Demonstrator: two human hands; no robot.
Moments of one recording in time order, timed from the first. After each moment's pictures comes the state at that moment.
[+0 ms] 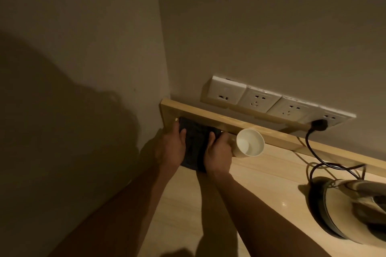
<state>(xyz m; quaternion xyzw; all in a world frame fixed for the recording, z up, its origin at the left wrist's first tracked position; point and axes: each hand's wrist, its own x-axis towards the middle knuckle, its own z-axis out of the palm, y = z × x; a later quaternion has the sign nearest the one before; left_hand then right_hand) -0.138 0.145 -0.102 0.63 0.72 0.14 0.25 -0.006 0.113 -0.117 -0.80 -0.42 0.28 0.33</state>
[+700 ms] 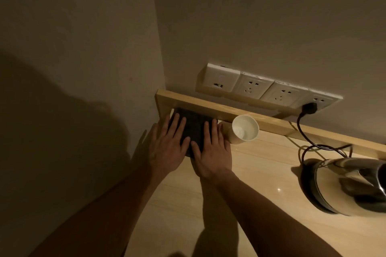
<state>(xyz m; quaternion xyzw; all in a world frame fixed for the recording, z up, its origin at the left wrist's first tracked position) -0.162 0.113 -0.125 0.80 0.59 -0.02 0.12 0.001 0.067 -0.129 -0.74 -0.64 0.18 0.05</state>
